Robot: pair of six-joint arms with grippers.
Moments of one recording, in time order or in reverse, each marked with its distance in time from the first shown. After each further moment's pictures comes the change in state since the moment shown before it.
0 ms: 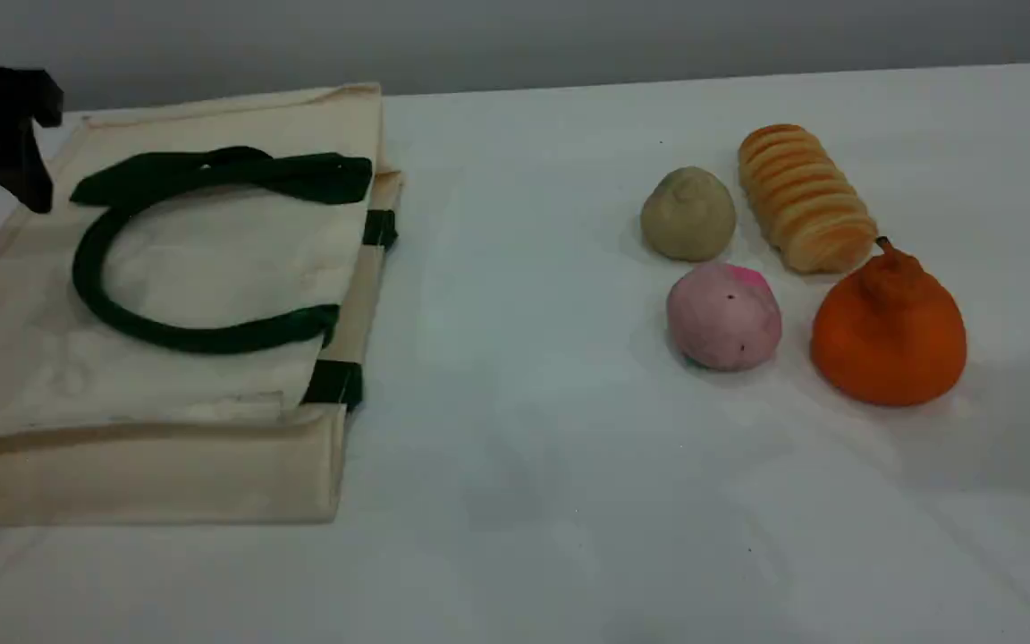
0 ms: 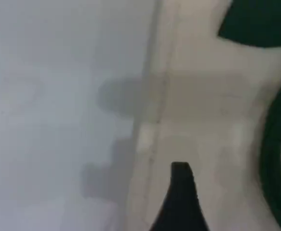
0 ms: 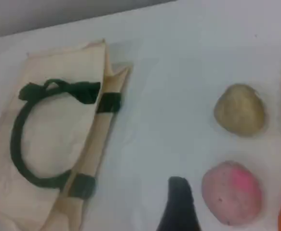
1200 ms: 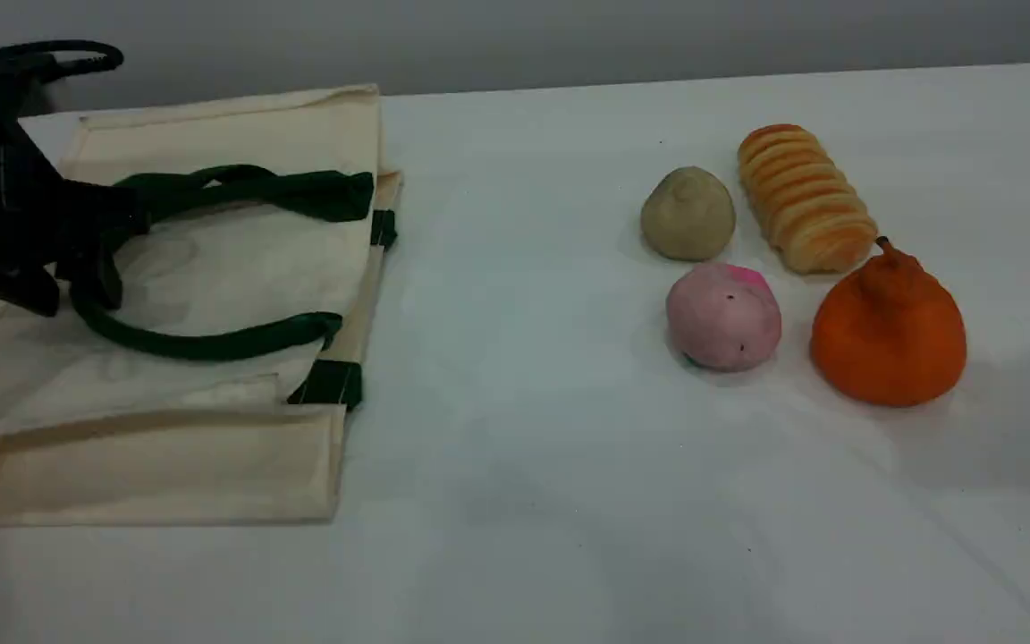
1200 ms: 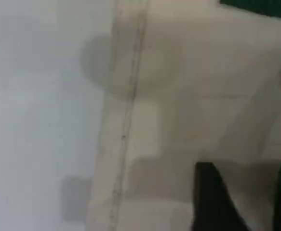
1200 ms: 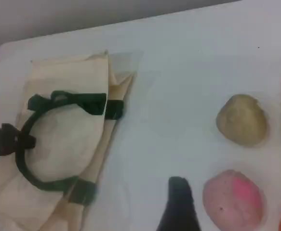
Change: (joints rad) left arm -0.002 0.250 -0.052 -0.053 -0.109 0.039; right arm 0.000 0.000 0.000 0.032 0.000 -0.041
